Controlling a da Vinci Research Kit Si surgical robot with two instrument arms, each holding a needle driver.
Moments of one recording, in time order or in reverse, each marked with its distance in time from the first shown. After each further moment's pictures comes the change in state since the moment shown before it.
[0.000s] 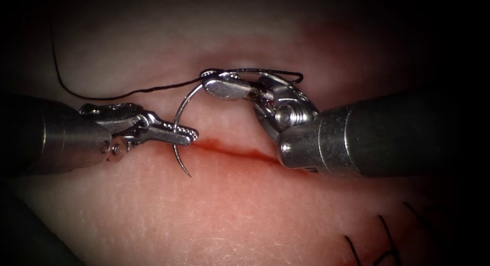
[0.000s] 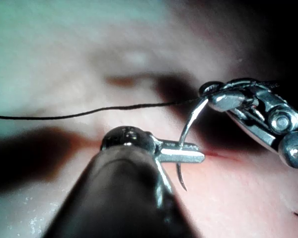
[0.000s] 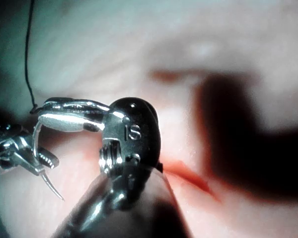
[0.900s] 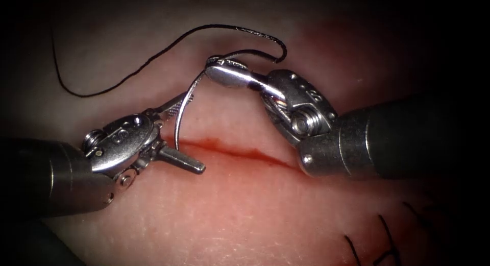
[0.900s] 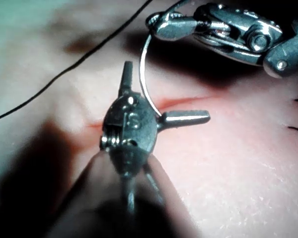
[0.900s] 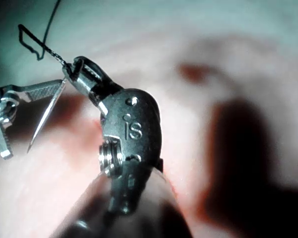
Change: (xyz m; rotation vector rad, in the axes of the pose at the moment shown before) right arm 0.001 -0.002 0.000 -0.158 -0.172 -0.252; left arm 0.000 0.003 0.001 0.604 -0.019 0.576
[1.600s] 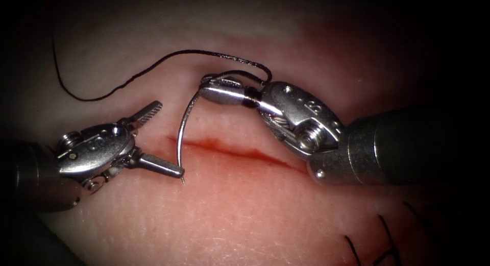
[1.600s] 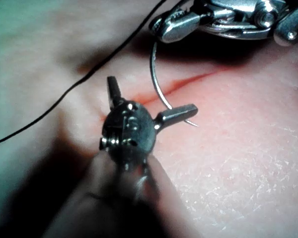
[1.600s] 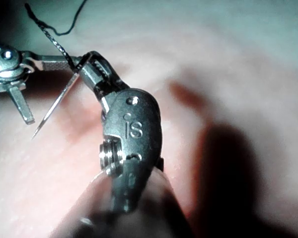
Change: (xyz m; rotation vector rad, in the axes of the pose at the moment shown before) right arm -0.001 -0.003 0.001 0.087 -0.069 -0.104; left arm -0.003 -0.002 -0.002 0.241 -0.221 0.046
